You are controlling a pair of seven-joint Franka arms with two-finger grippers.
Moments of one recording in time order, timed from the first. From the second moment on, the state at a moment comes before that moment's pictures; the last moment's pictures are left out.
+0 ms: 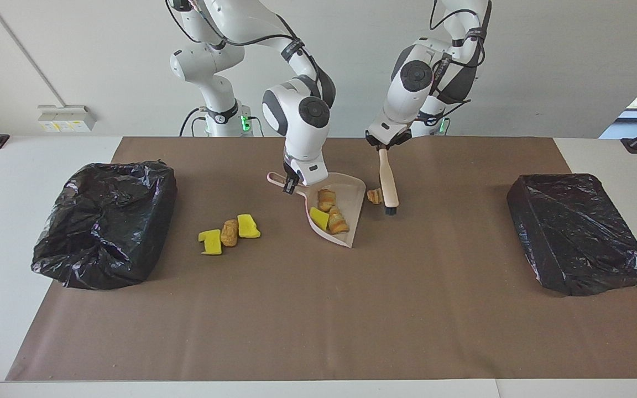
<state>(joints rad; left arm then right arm) -0.64 -0.23 0.04 -2.35 -0.16 1.86 -0.62 0.58 0.22 0.00 -1.93 -0.08 1.91 -0.71</state>
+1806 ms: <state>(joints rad) -0.72 -0.12 0.02 -2.28 -0.34 2.09 -0.53 0.57 0.22 0.00 -1.94 -0.08 1.93 -0.77</state>
